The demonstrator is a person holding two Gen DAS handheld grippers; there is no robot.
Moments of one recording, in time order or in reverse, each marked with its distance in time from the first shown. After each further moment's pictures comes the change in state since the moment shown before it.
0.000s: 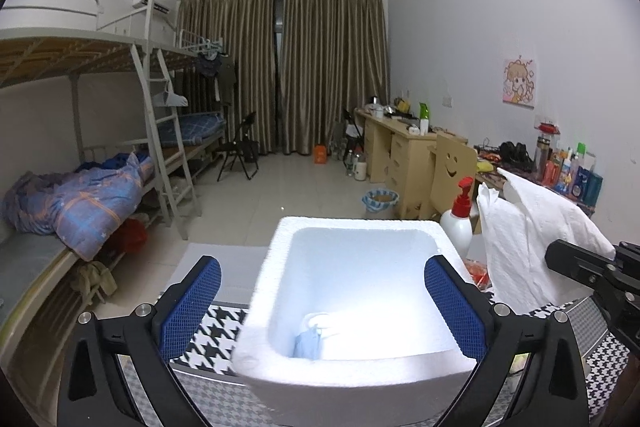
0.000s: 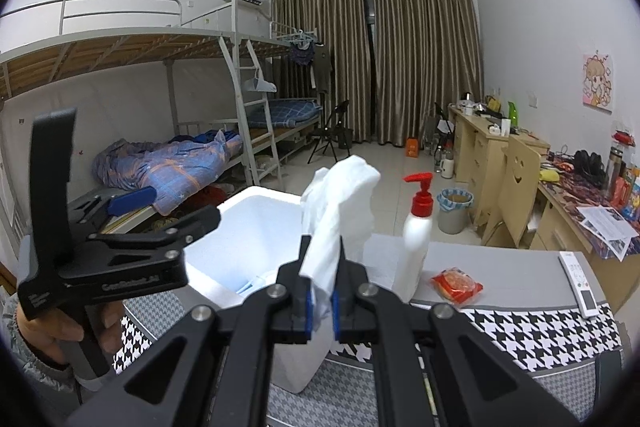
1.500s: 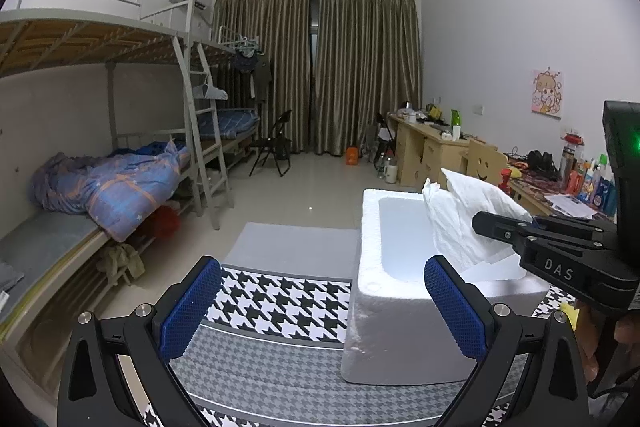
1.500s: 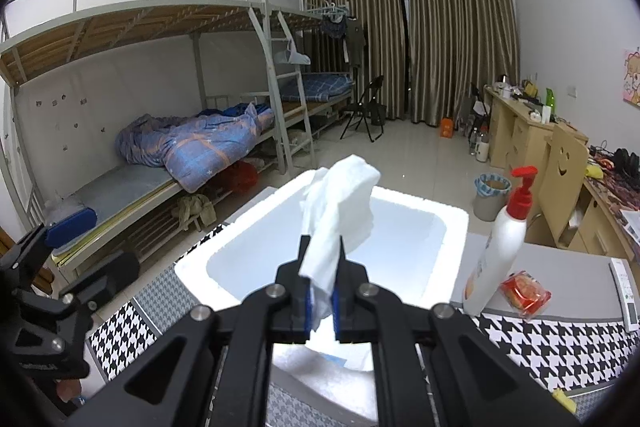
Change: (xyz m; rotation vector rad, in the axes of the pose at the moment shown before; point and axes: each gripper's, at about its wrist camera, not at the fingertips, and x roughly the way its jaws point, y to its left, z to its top) left arm -0.041 0.048 -0.032 -0.060 -0.007 0.102; right arm 0.066 0.052 0.006 -0.033 0.110 0.105
